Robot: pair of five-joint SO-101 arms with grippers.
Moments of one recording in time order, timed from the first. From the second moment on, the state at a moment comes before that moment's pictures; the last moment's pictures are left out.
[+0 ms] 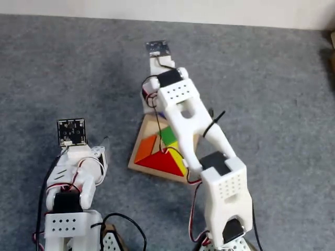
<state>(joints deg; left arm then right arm) -10.4 -85.8 89.2 45.1 5.9 -33.2 28.4 -26.0 76.8 -9.2</state>
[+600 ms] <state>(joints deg) -10.4 -85.8 89.2 45.1 5.9 -38.8 32.4 -26.0 82.0 -15.8</state>
